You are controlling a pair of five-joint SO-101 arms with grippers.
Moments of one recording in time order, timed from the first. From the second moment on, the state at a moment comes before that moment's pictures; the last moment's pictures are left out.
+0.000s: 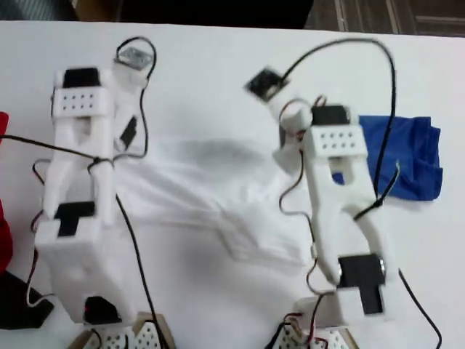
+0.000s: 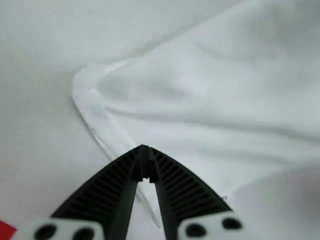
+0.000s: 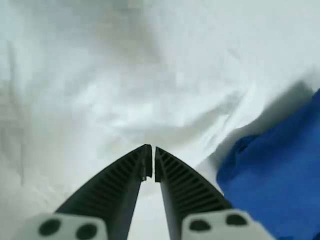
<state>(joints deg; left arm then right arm) -12.0 19.3 -13.3 88.1 -25.3 -10.4 -3.1 12.7 76.9 40.7</state>
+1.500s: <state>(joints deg) -12.4 6.4 32.8 54.5 -25.4 -31.5 -21.2 53.8 58.5 40.9</state>
